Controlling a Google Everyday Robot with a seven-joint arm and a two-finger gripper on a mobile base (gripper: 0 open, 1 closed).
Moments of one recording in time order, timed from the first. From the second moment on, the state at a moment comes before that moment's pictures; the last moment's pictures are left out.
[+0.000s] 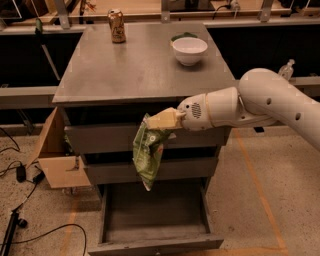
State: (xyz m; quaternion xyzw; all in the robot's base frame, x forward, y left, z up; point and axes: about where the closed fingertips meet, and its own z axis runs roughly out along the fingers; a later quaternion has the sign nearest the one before) arm 0.539 0.010 0.840 -0.24 0.80 0.49 0.24
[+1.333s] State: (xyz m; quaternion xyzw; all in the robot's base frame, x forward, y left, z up) arm 0.520 0.011 0.633 -0.10 0.81 0.55 0.19
